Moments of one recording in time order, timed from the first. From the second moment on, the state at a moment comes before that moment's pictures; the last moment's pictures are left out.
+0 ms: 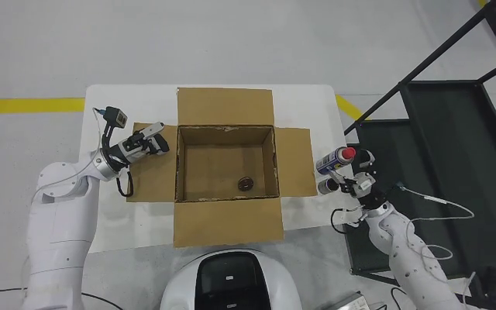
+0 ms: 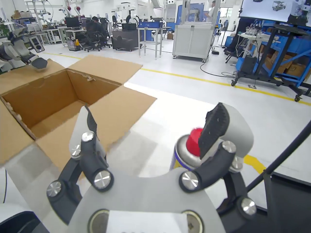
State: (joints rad) left arm 1.05 -1.21 -1.52 -1.24 -0.28 -0.29 -1.17; right arm -1.62 -1.00 1.50 -1.39 -1.22 -0.50 -0.79
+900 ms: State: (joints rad) left arm 1.05 -1.21 -1.52 -1.24 -0.28 -0.29 -1.17; right arm -1.51 -1.01 1.40 -1.66 -1.29 -0.52 -0.36
